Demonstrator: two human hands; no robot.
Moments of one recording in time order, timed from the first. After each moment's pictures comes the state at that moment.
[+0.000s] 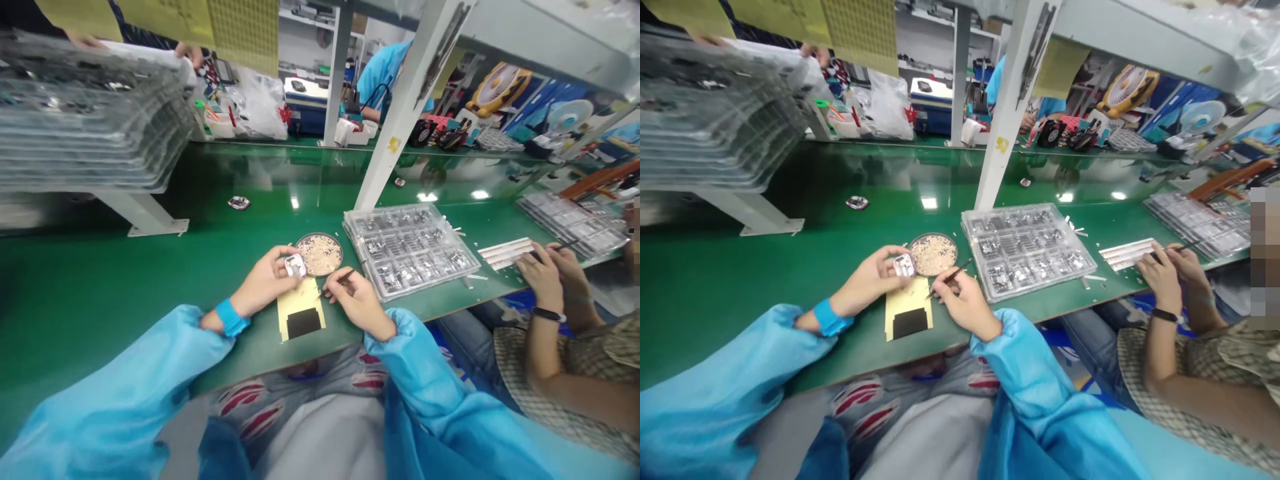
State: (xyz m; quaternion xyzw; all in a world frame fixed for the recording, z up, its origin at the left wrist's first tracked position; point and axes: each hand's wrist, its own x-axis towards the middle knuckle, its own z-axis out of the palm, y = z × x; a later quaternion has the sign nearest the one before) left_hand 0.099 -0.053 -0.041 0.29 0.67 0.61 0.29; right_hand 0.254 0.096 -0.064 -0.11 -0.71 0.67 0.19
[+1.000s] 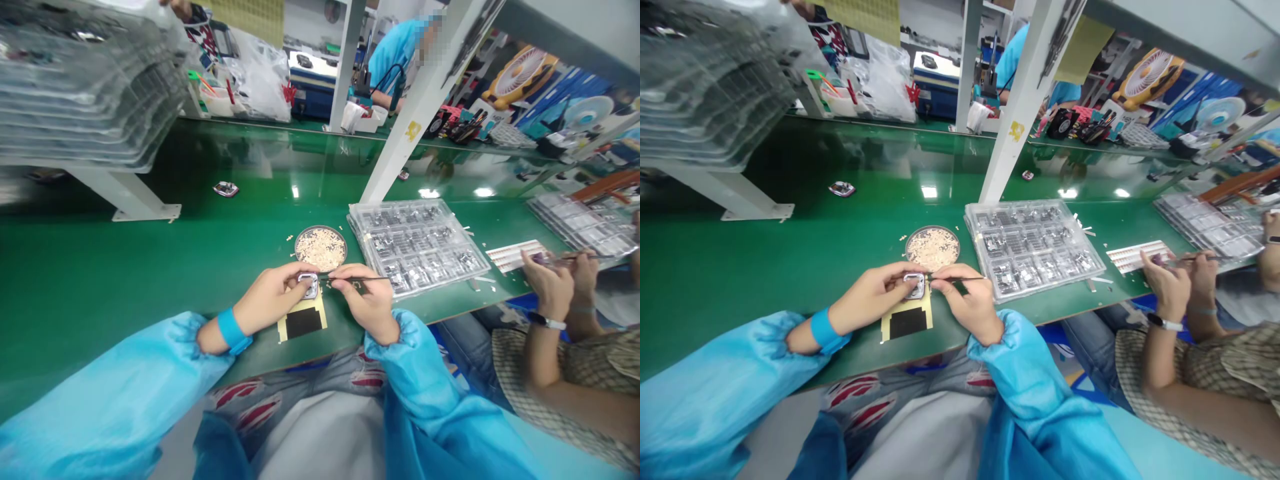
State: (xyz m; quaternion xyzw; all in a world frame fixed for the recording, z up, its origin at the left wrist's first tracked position) left_hand 0.115 -0.064 -0.049 0.41 0.74 0.48 0.25; right_hand 0.255 0.098 -0.049 -0.03 -0.79 0.50 0.37
